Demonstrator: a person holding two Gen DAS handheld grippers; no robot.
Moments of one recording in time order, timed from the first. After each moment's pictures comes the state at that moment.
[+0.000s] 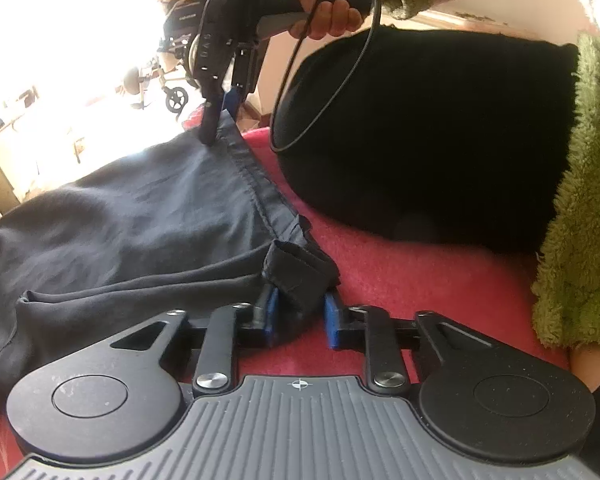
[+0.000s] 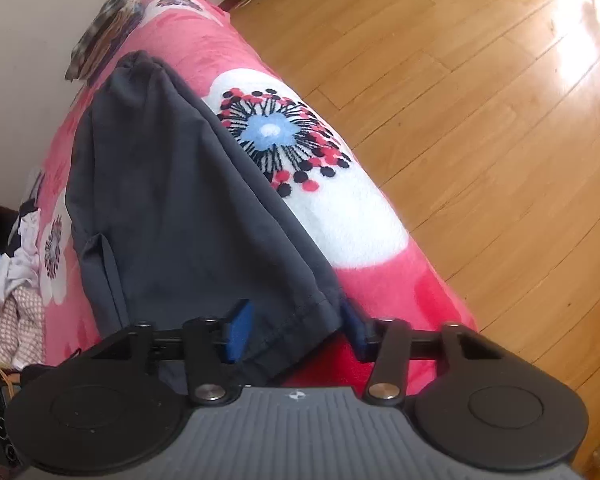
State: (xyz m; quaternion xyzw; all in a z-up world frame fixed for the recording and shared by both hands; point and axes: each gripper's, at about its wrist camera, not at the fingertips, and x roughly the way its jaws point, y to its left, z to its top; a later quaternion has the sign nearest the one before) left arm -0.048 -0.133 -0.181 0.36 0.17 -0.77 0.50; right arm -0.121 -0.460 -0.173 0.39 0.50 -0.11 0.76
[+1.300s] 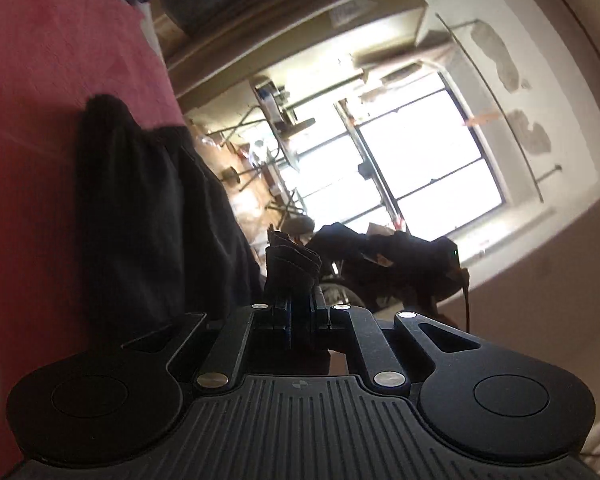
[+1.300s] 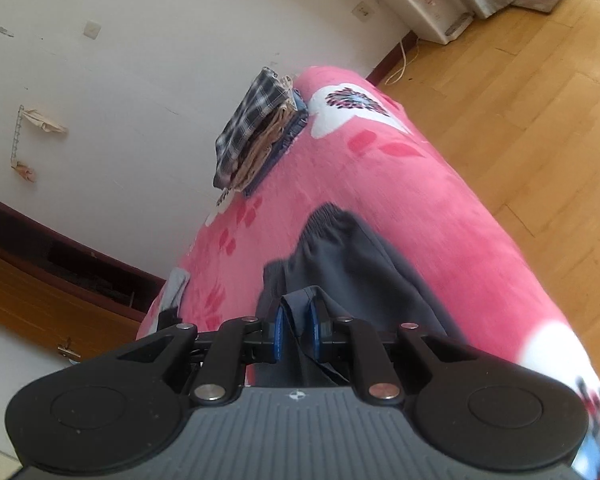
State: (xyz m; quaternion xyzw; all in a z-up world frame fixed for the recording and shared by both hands) left arm 0.298 -0.096 -0.169 -0.31 0.44 -0.58 0.61; right arm 0.145 -0.491 -0.111 0.46 0.33 0.04 0.82
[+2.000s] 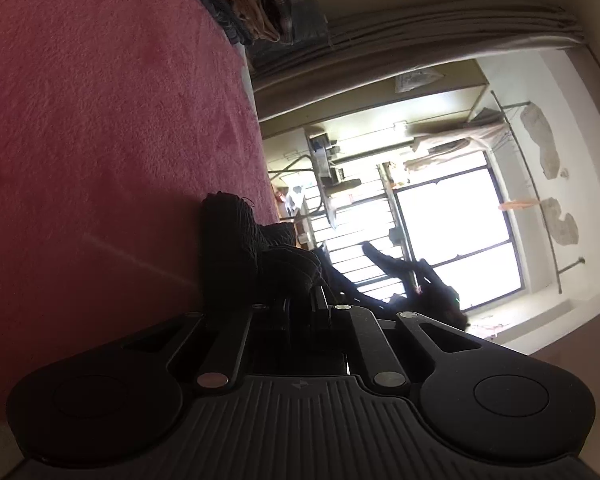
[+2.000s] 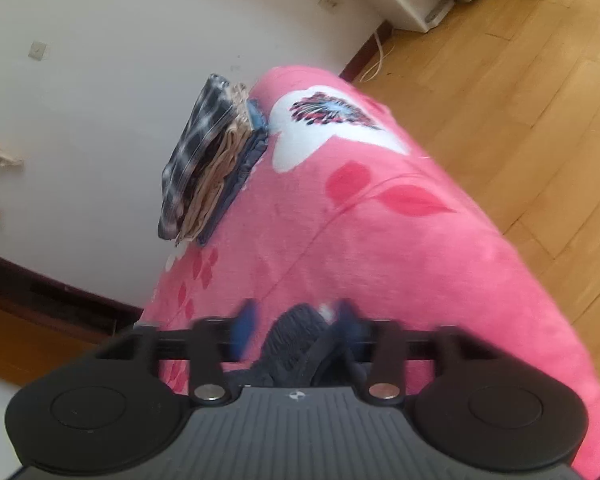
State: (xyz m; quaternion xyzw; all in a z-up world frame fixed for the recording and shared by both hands) left arm 0.358 -0.074 -0.223 -0.39 0.46 -0.50 0.62; right arm 0.270 -0.519 -0.165 0.48 0.33 -0.01 0.81
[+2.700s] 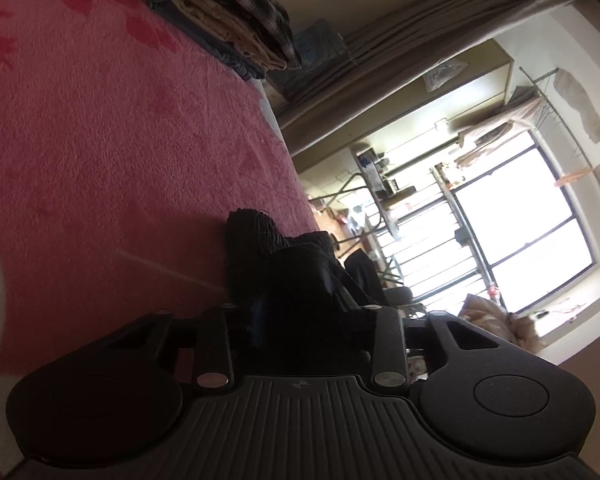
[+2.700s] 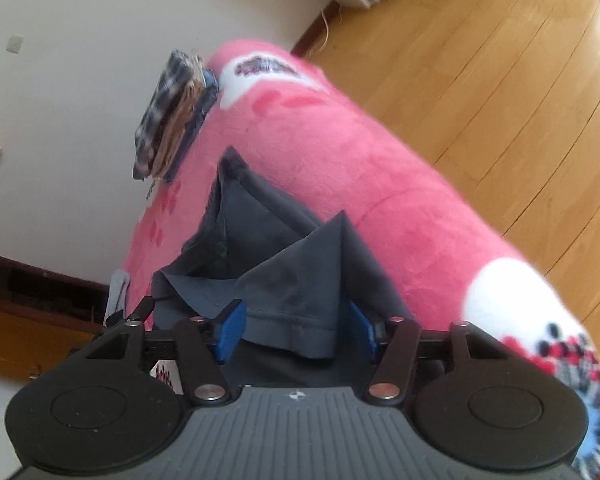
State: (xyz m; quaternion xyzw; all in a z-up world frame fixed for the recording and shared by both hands) left arm 0.338 -0.073 -0.188 -0.31 0.42 -0.45 0.73; right arm 0.129 -0.494 -0.165 0.50 0.39 -0.04 0.77
